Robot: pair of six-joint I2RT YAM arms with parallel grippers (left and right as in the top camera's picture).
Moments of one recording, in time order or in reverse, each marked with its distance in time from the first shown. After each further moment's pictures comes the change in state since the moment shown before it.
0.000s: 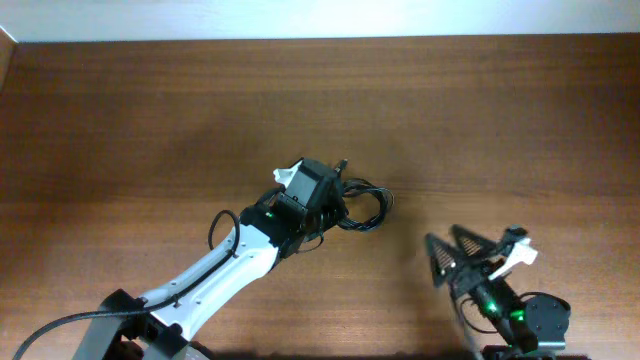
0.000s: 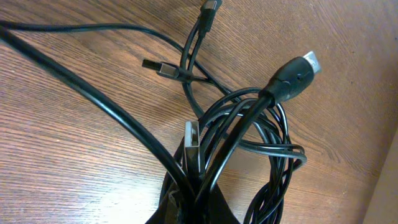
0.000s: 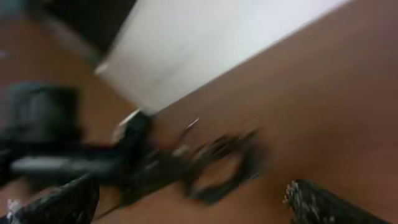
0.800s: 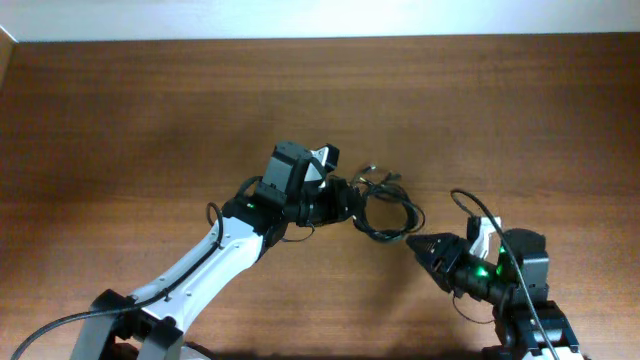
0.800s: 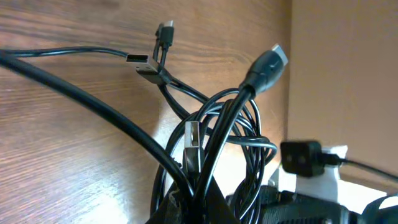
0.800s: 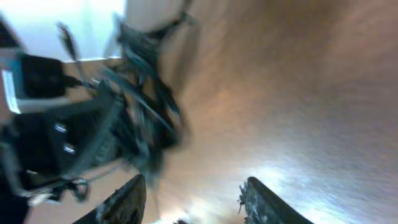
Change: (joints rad) left arm 0.119 -0.003 -0.006 0.164 0.558 0.348; right arm 0.090 0.676 0.280 -0.207 -0.064 0.282
